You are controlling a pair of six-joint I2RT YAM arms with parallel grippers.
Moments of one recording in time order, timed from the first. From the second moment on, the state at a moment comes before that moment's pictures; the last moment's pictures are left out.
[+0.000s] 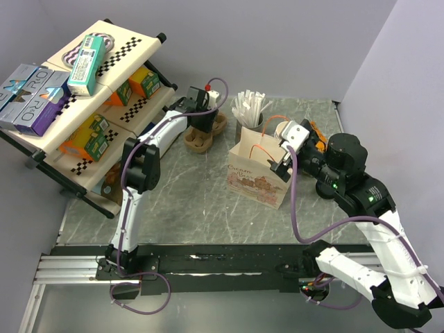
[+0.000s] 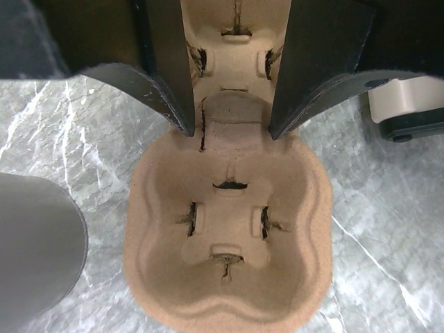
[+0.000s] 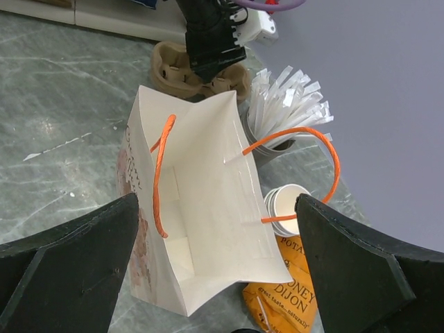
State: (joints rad) left arm -0.42 2.35 2.11 -0.54 0.09 0.09; right arm 0.51 0.85 1.28 -0.68 -0.20 -0.54
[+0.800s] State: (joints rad) left arm -0.42 2.33 2.12 -0.55 0.08 0.12; right arm 0.50 0.90 1.29 -0.64 -0.18 -0.56
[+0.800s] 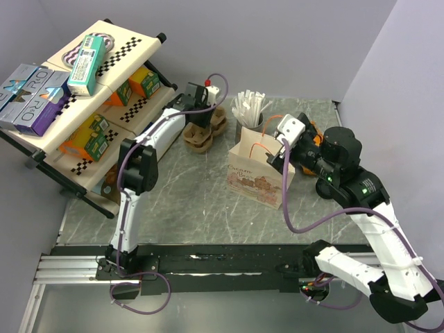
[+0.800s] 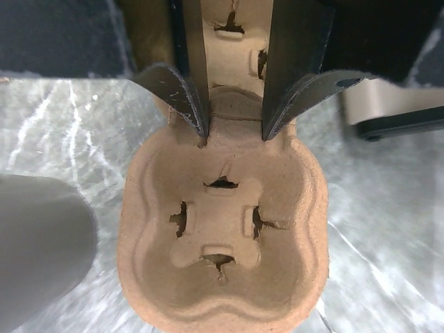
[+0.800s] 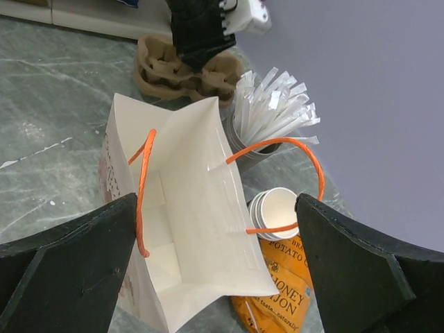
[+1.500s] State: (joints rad) left arm -0.40 1.70 1.66 -0.46 0.30 0.10; right arm 0.08 1.16 1.62 -0.74 -0.43 -0.41
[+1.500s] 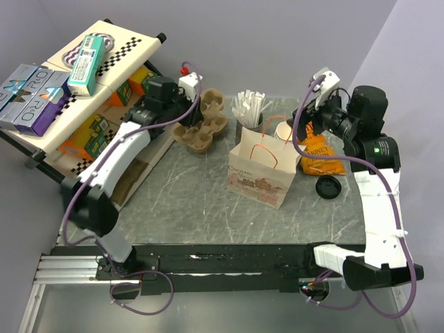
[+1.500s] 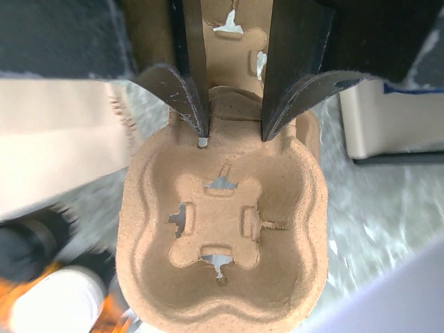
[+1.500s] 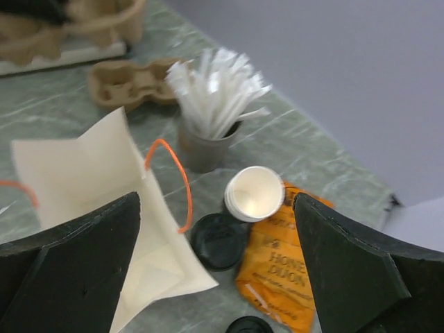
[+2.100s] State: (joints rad) left arm -0.40 1.44 1.59 -0.40 0.45 0.09; right arm 0.01 1.27 1.56 -0.98 -0.71 -0.58
